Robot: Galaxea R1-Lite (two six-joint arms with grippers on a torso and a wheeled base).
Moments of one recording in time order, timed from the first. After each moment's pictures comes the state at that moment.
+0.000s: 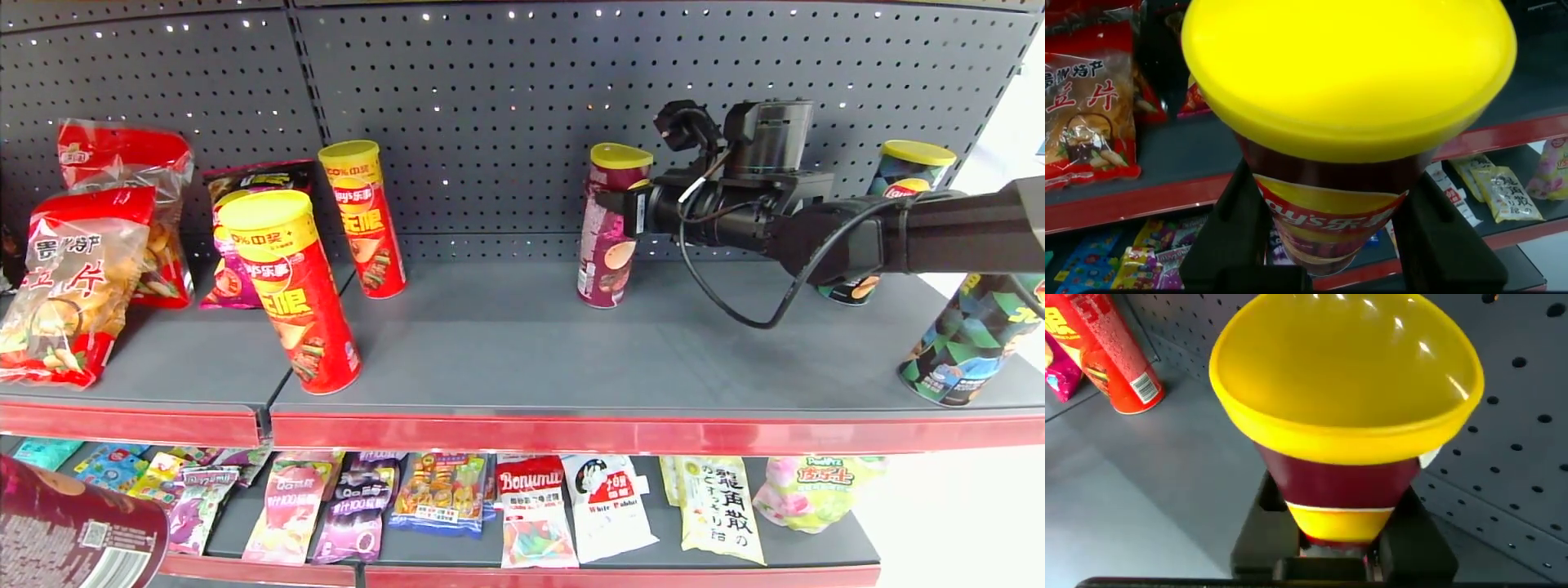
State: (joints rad) left arm -0.02 0.40 -0.50 0.07 -0.19 0.07; right arm 0.39 2.09 -1.62 -0.33 0.22 -0.07
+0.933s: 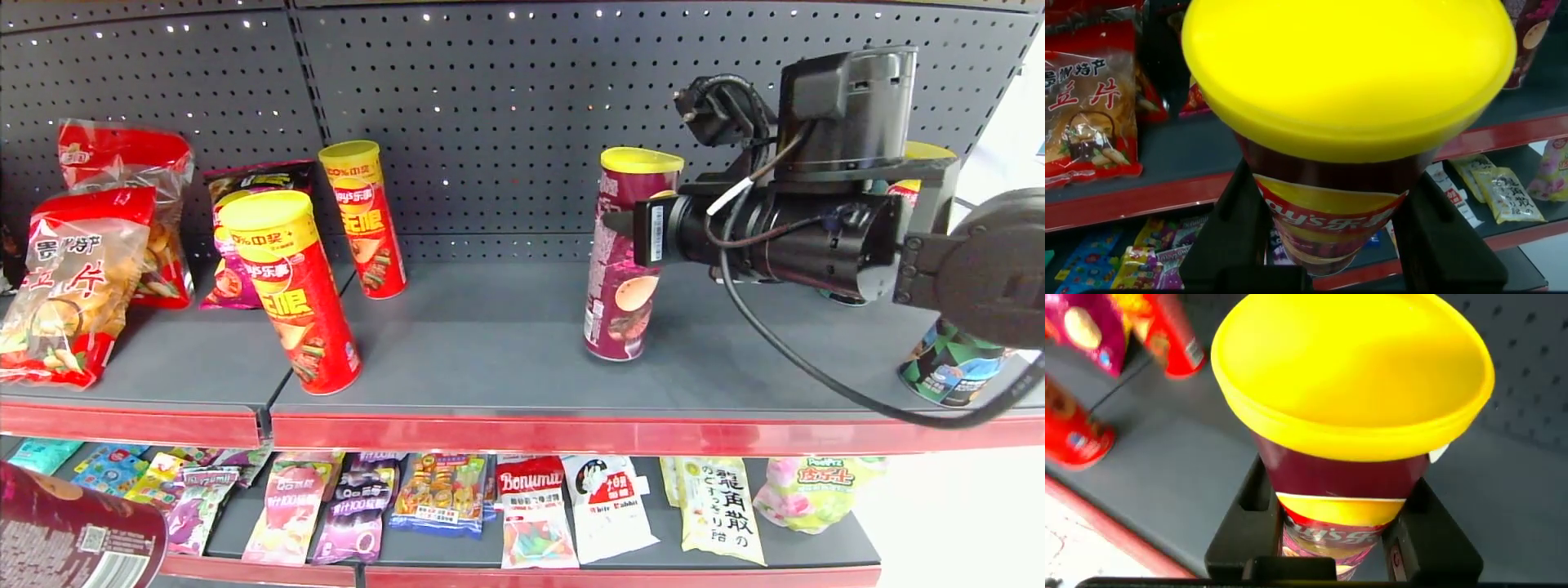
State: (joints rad) left arm -0.02 0.39 -0.49 0.07 -0.19 0.06; right arm 0.63 1.74 -1.31 -0.20 -0.18 0.04
